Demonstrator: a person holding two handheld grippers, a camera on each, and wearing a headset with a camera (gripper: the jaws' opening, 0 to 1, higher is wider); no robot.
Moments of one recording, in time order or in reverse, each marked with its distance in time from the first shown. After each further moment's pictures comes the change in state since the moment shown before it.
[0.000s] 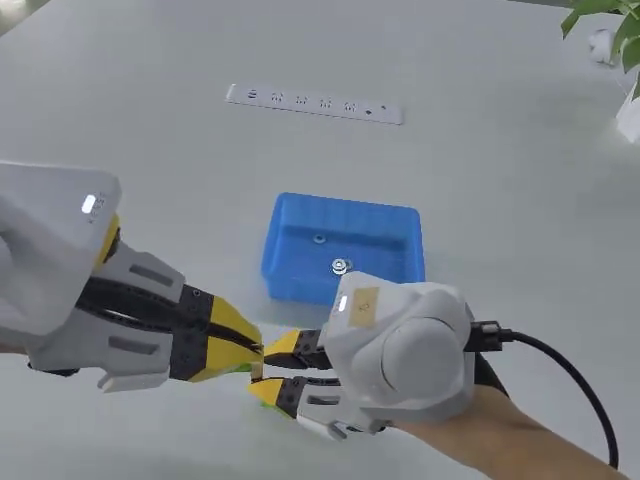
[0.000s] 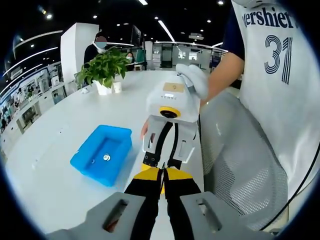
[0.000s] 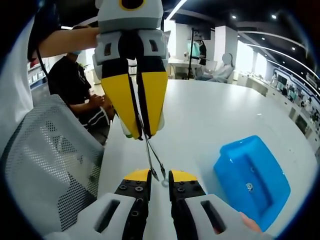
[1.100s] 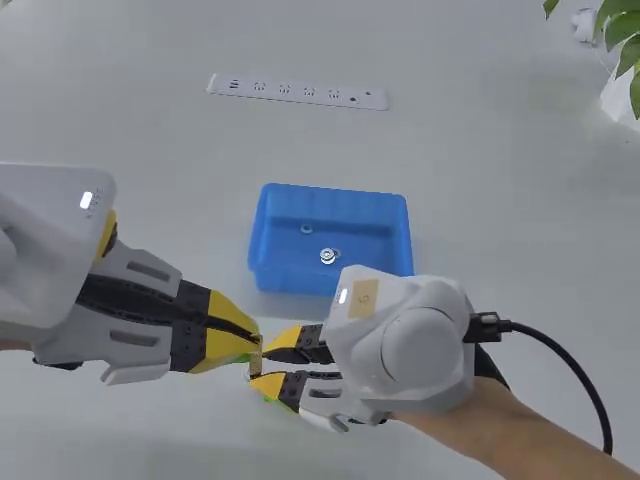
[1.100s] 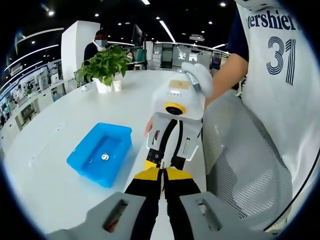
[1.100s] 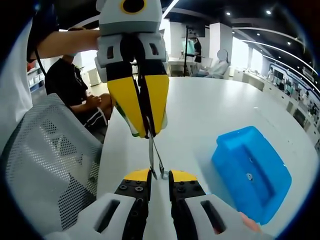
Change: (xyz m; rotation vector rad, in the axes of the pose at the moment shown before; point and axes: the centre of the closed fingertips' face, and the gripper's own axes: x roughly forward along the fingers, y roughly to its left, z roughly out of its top) left arm 0.010 0.002 -0.001 -0.016 0.001 -0.015; right arm -0.007 -0.001 -0.010 0.039 0.007 -0.021
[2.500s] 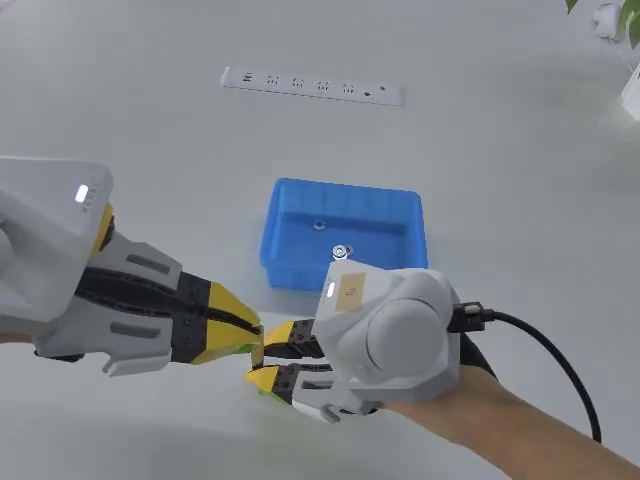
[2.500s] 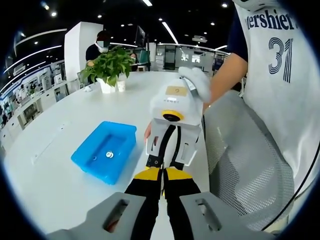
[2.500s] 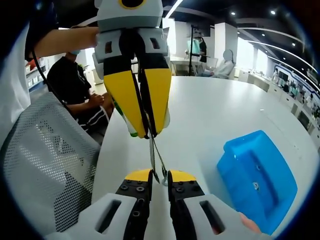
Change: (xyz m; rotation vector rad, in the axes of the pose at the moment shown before) left arm -0.007 0.008 -0.006 -0.008 -0.014 0.025; right arm 0.019 -0.002 0.004 -0.019 0.003 0.043
